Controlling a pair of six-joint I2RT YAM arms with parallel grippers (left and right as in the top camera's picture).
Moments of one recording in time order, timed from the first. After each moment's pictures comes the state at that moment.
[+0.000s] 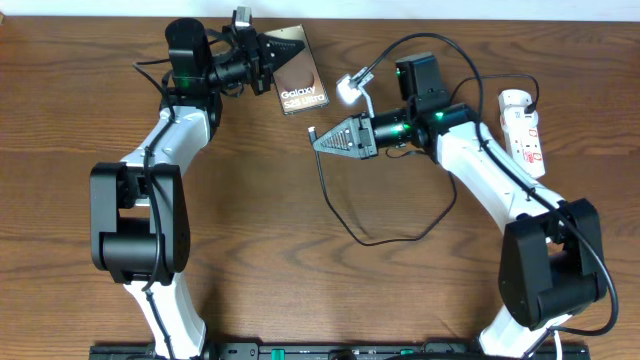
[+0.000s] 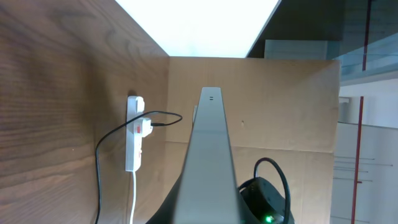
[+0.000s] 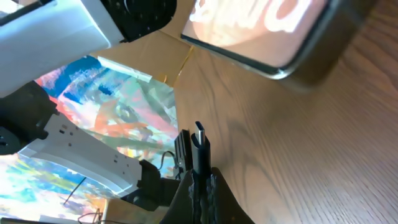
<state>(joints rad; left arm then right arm) -0.05 2.03 1.37 0.54 1.13 -1.47 0.34 1.85 1.34 -0.34 -1.27 0.21</state>
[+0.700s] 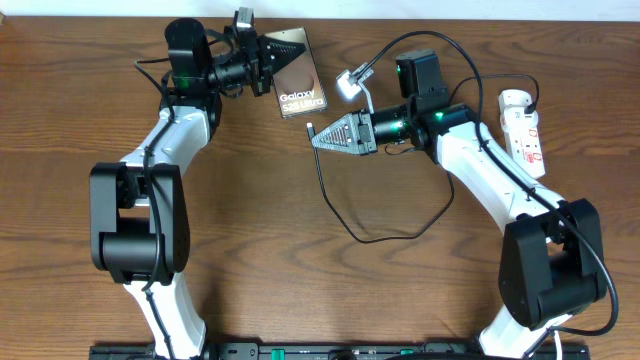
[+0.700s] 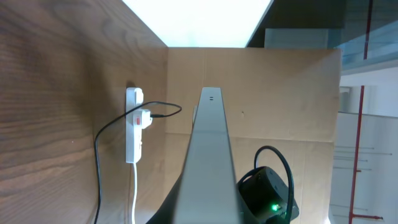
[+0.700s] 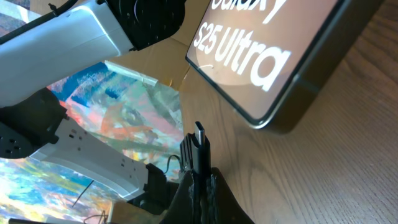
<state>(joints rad) -0.05 2.03 1.37 0.54 1.18 -1.45 0.34 1.85 1.34 -0.28 -1.29 0.27</state>
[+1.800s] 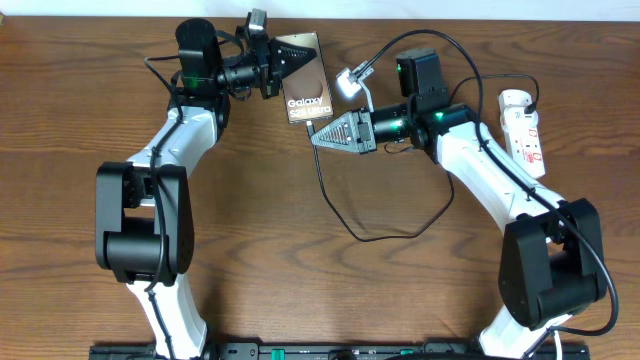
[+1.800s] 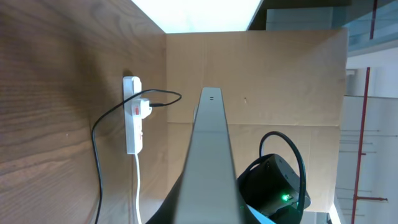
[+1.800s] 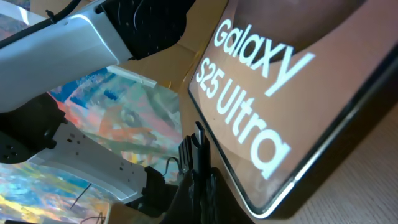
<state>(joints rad) -0.08 2.03 1.37 0.54 1.20 -1.41 0.34 1.85 1.34 -0.26 -1.28 0.28</state>
